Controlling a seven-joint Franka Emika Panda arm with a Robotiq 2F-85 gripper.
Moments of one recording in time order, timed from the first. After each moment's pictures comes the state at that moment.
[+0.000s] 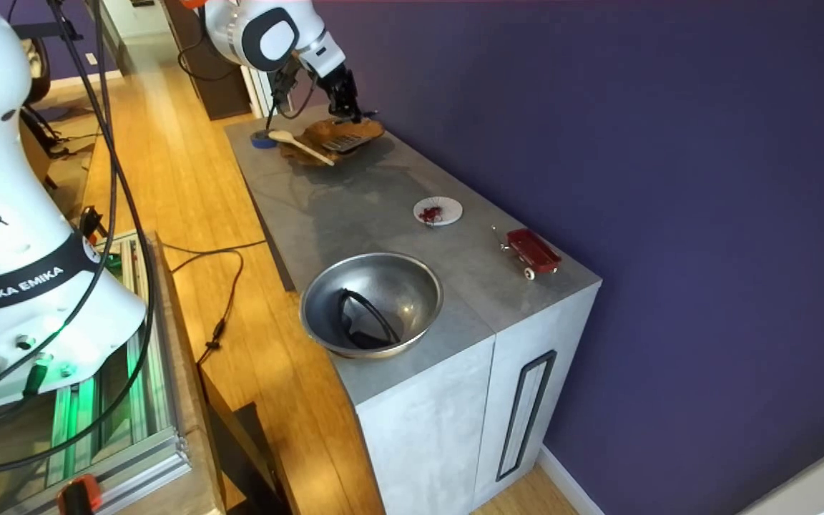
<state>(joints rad) 1.01 0.56 -0.41 -2.14 0.49 3.14 1.07</state>
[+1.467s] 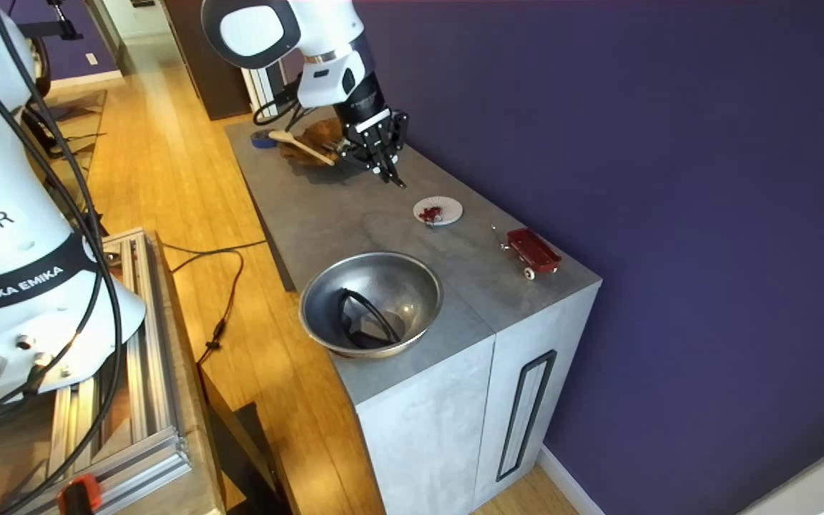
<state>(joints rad) 1.08 0.14 -0.97 -2.66 0.60 3.02 1.19</state>
